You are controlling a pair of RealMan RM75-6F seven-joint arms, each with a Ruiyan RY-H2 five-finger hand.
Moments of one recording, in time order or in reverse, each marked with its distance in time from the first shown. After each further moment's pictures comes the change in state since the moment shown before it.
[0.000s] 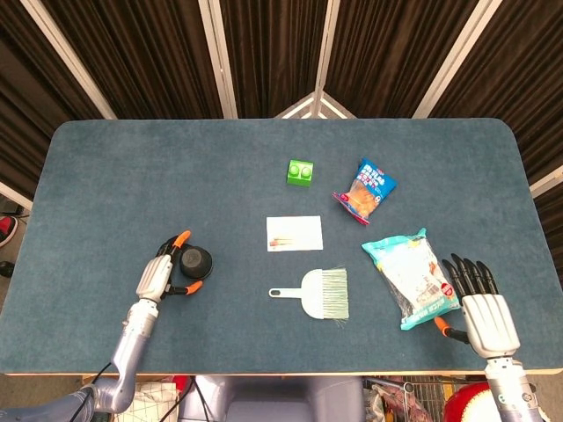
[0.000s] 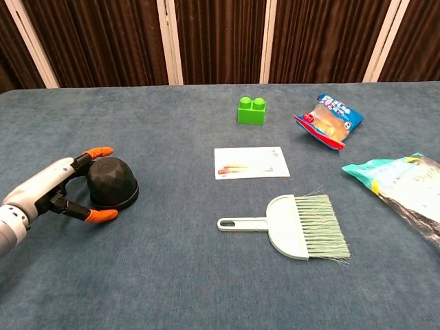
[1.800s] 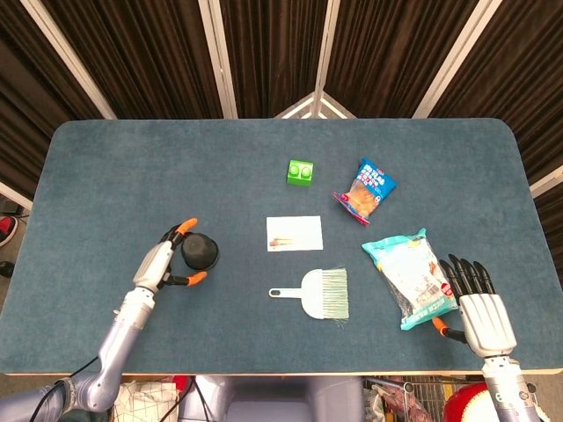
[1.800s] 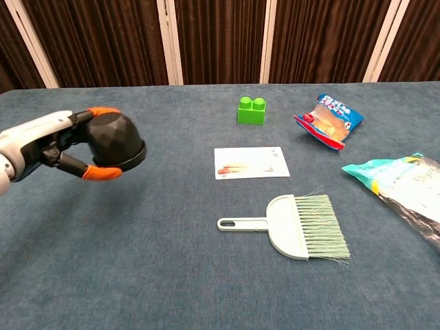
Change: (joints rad) left arm -0.045 0.287 -0.069 -0.553 -0.133 -0.053 0.177; right arm 0.007 -0.011 -0.001 0.013 0.009 -0.011 0.008
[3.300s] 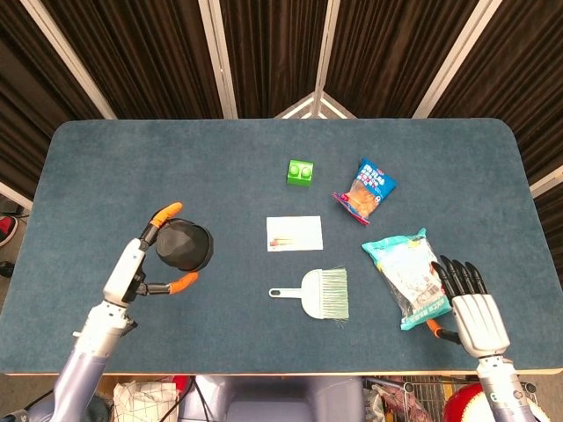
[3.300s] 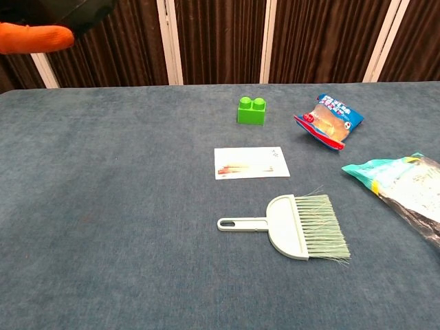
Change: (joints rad) left arm 0.098 0.289 0.016 -0.460 0.192 0.226 -0.198; right arm 0.010 -0.011 -0.011 -0.005 -0.019 -0.010 -0.018
